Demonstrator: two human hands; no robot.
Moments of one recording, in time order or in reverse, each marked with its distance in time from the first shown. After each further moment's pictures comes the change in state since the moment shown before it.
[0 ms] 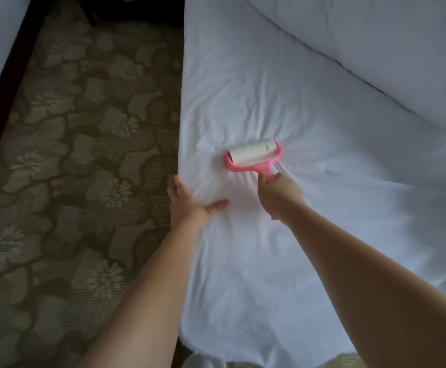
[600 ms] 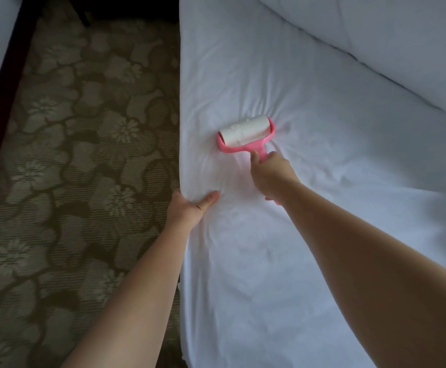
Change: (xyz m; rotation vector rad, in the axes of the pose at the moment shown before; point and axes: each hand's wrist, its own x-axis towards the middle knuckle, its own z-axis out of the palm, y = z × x) left_hand 0.046 0.009 -0.012 -0.308 0.010 -0.102; right_hand 0.056 -0.049 -0.001 0.047 -0.017 -0.026
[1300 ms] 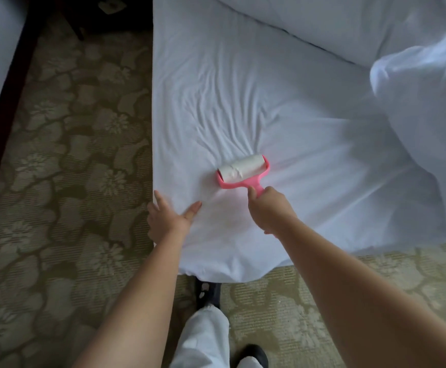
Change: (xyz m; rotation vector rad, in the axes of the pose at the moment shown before) left_hand -0.172 -0.110 0.023 0.429 0.215 0.064; right_hand -0.201 0.164 0.001 0.042 -0.062 0.054
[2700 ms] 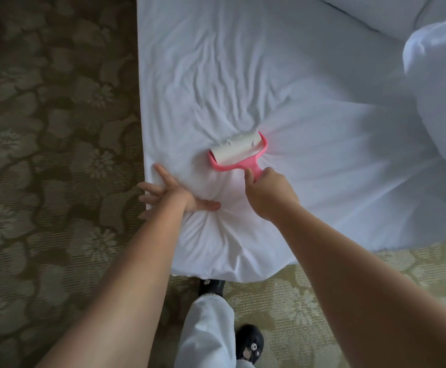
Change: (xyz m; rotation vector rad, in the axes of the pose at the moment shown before) left_hand 0.026 0.060 -0.012 0.384 -0.417 -0.203; right_hand 0.033 -0.020 0.007 -0.123 0.080 -0.018
